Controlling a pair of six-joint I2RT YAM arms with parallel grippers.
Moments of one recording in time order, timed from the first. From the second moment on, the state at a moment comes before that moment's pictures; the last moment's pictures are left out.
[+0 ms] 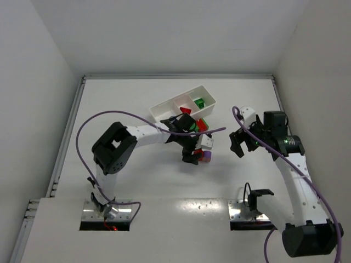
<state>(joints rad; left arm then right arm) -0.81 1.95 1.30 -0.34 0.72 0.76 0.04 0.91 0.87 -0.82 -0.39 -0.48</state>
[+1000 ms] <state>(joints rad) -0.67 1.66 1.18 -0.13 0.70 0.34 0.03 1.19 0.94 -0.64 -0.70 -0.47</state>
